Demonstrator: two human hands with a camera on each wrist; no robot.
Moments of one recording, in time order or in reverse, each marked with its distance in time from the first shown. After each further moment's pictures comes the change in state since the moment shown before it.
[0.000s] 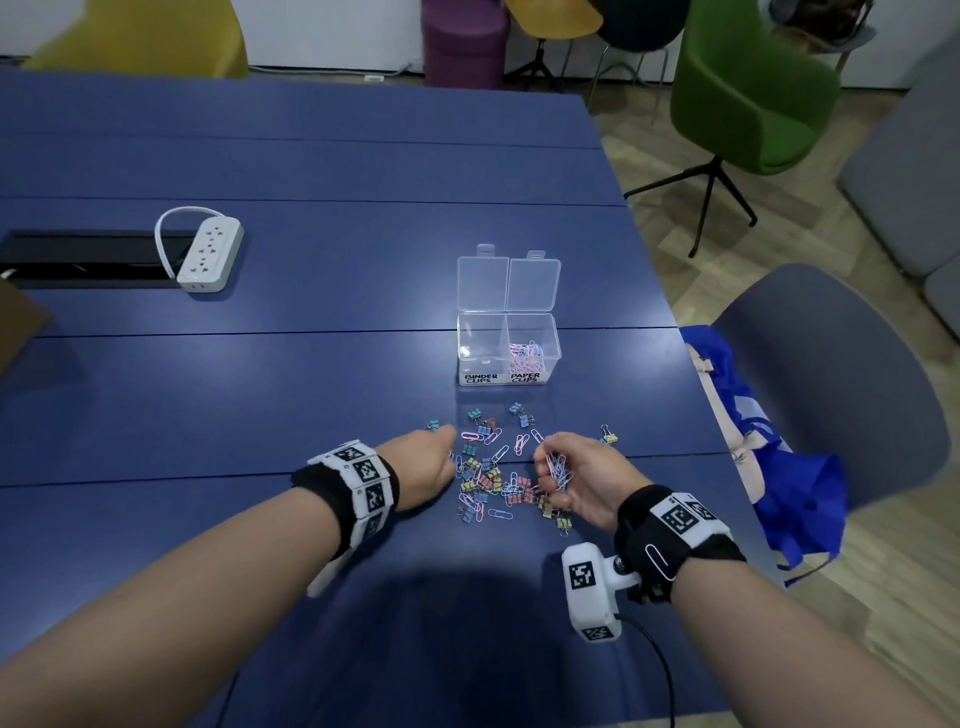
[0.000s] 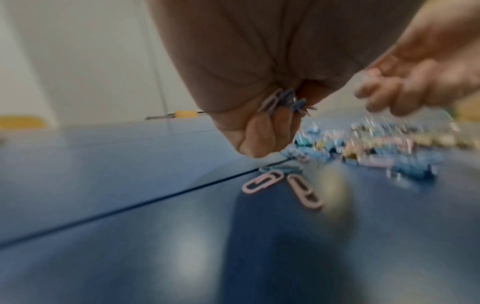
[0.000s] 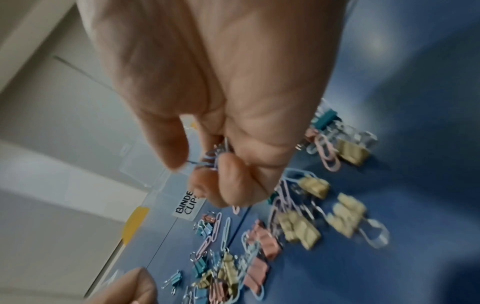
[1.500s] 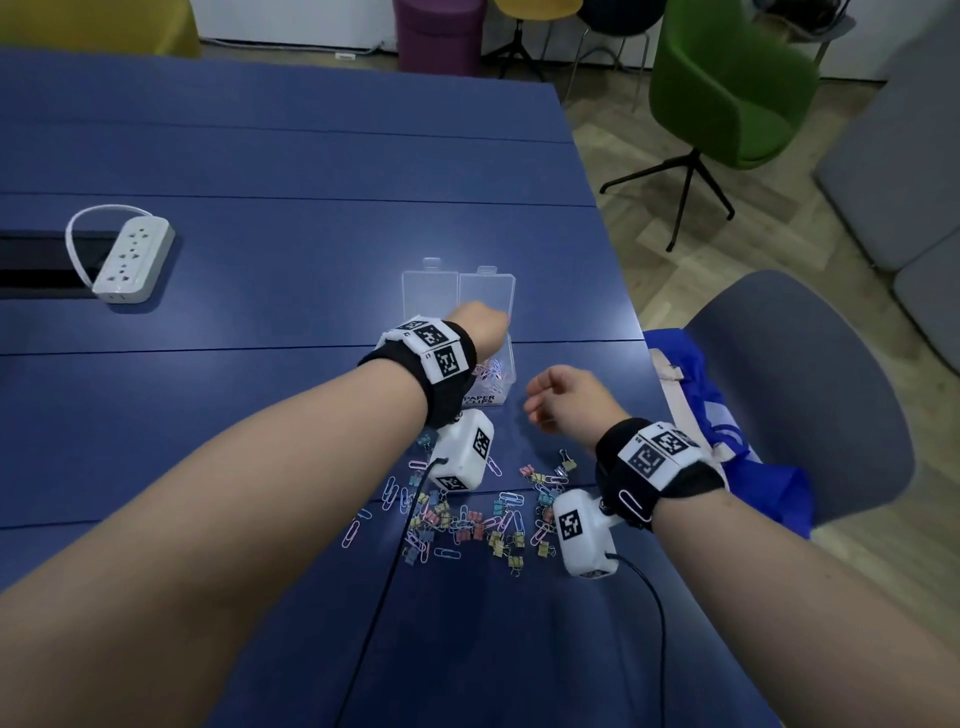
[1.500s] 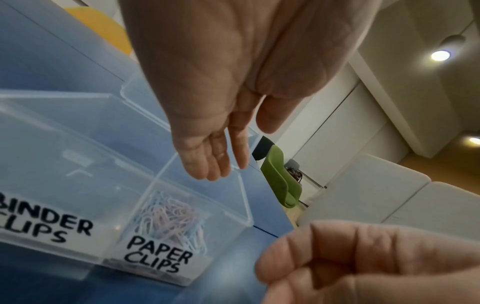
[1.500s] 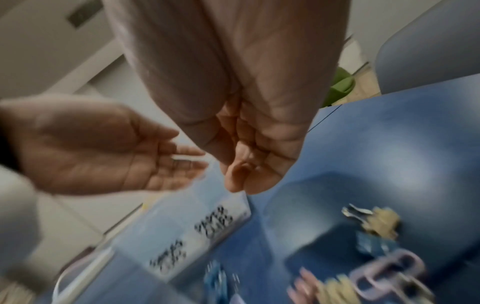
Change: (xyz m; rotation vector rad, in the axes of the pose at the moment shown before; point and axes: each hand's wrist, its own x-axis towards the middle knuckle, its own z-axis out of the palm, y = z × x) left_hand 0.145 0.095 -0.109 -0.758 0.196 -0.233; right_hand 0.038 -0.094 -0.028 -0.607 0.276 -0.213
